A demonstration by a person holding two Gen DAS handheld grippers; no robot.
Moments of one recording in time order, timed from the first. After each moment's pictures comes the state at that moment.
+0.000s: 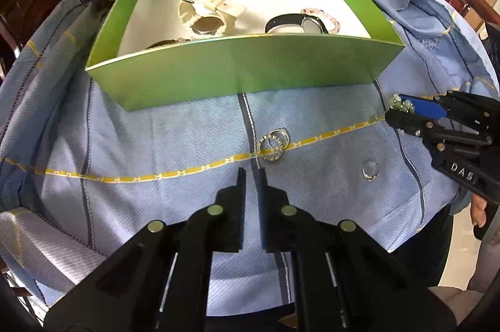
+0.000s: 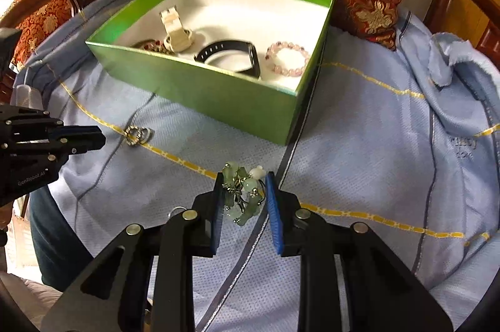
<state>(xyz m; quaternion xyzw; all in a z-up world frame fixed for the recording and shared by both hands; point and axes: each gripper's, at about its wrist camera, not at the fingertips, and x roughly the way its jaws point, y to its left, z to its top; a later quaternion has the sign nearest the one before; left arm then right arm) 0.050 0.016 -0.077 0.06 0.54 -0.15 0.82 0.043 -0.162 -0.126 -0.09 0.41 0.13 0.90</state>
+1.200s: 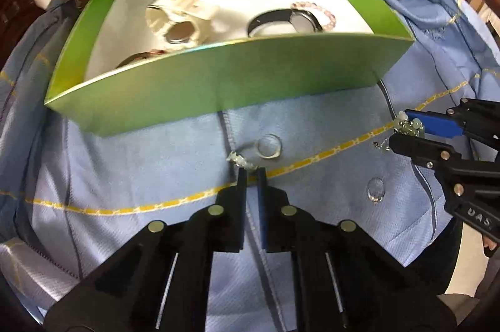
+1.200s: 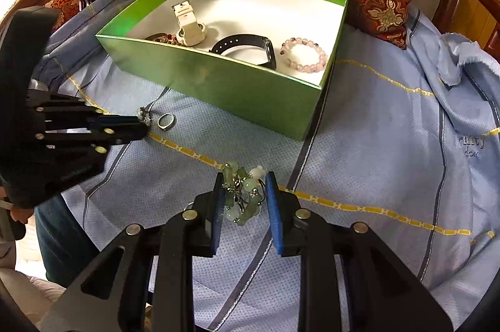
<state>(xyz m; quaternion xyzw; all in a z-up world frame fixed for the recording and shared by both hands) 0.068 -0.008 -0.095 0.09 0.54 -0.16 0.82 0.040 -0.151 -0.133 -0.09 0.42 0.14 0.89</state>
